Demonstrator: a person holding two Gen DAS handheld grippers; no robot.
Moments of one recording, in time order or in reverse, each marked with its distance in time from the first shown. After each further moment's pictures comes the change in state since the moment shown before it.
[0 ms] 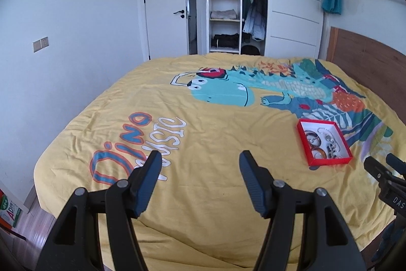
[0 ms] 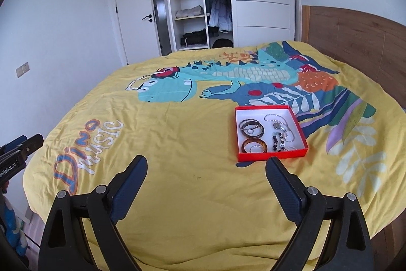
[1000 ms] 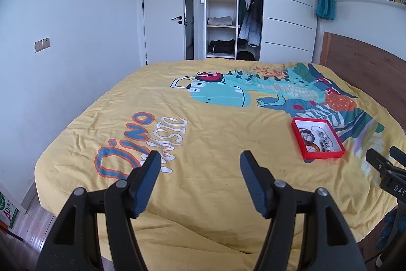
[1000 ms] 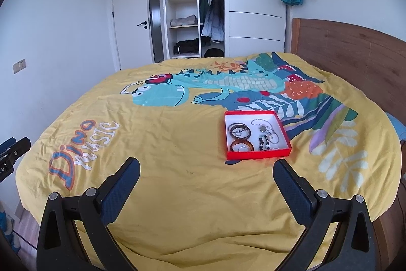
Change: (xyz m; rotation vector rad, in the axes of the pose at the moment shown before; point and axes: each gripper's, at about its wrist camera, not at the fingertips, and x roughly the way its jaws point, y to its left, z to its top) left arm -0.035 0.023 -0.026 -0.001 -0.031 -0.038; right arm -0.041 0.004 -0.020 -0.021 -0.048 -0.067
